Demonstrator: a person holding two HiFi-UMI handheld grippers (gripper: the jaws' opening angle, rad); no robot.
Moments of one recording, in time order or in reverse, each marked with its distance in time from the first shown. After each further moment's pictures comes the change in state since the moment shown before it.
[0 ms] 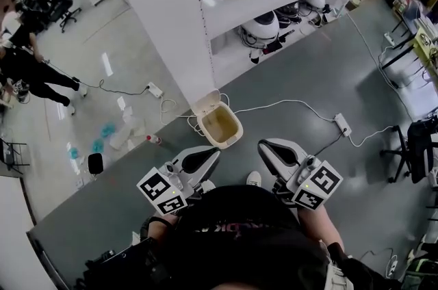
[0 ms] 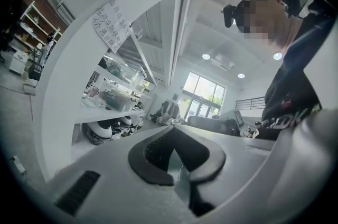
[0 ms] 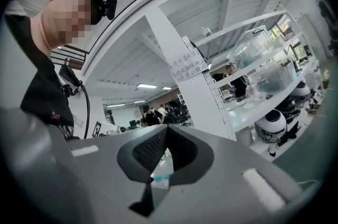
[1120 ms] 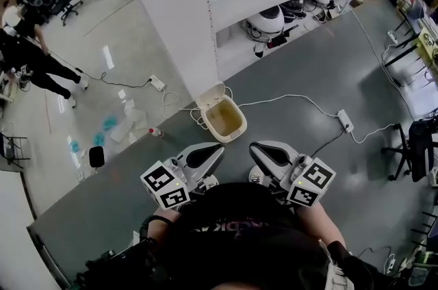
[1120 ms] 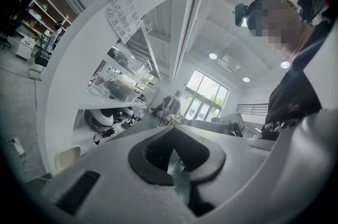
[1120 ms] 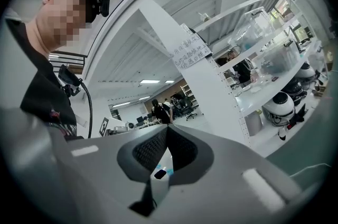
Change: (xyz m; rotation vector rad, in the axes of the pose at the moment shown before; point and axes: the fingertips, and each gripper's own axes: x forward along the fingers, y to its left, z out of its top) left arm -0.013 0.011 -0.017 -0.107 0.052 0.012; right arm 0.026 0.023 -0.038 0.090 0.080 0.058
